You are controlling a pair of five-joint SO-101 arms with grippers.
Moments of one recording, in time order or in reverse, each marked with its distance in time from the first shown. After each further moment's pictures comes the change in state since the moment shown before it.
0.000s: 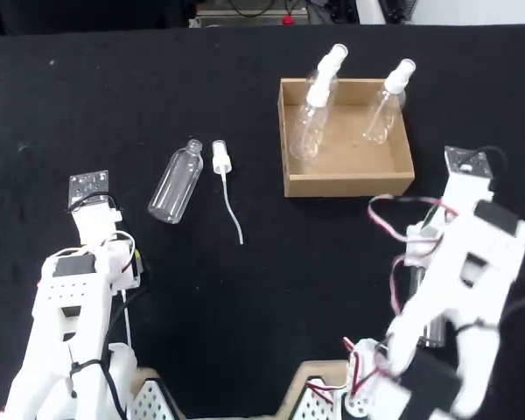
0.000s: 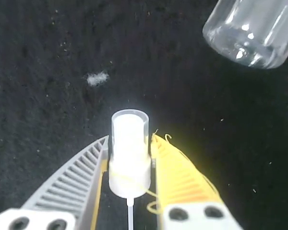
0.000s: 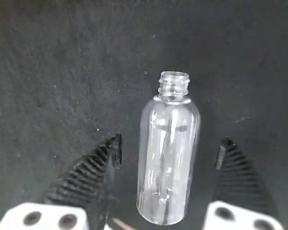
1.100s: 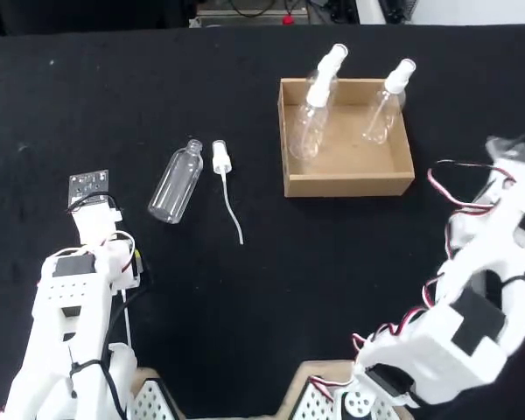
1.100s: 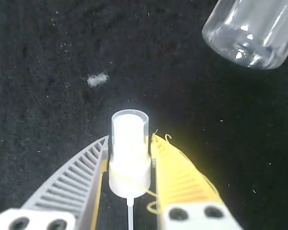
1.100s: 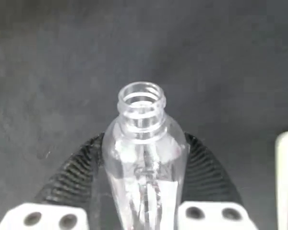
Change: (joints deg) left arm 0.0 0.0 0.1 0.0 0.0; right arm 9.8 23.4 -25.3 0.5 7.8
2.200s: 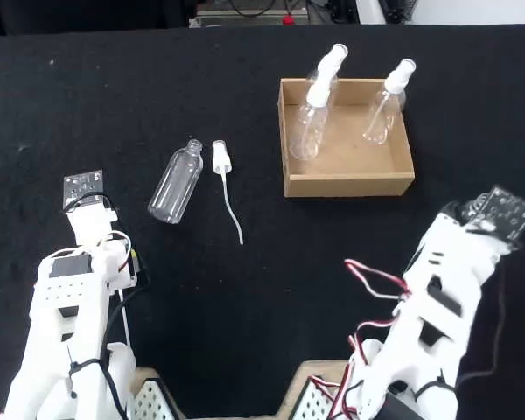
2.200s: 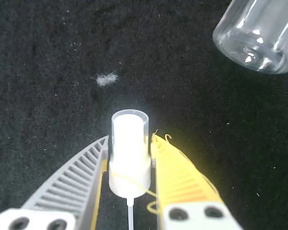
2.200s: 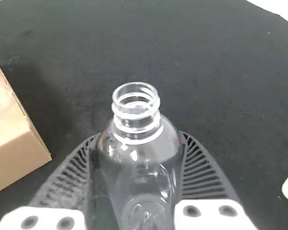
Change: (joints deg) left arm -1.5 0.0 0.0 0.0 0.0; right arm -4.7 -44.6 72.6 -85.9 -26.5
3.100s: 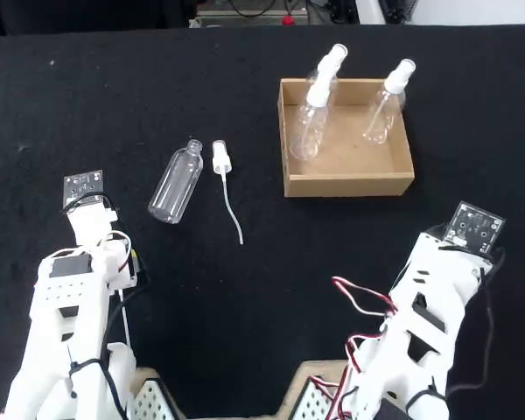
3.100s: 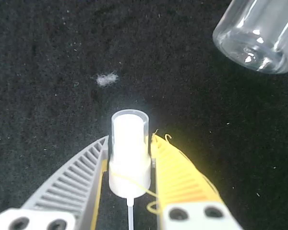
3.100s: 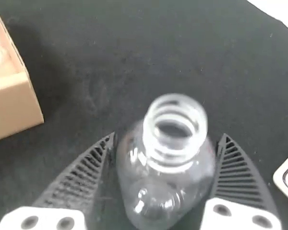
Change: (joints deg) left arm 0.0 0.0 0.0 0.0 0.0; right arm 0.0 -2.2 9.0 -5.5 8.4
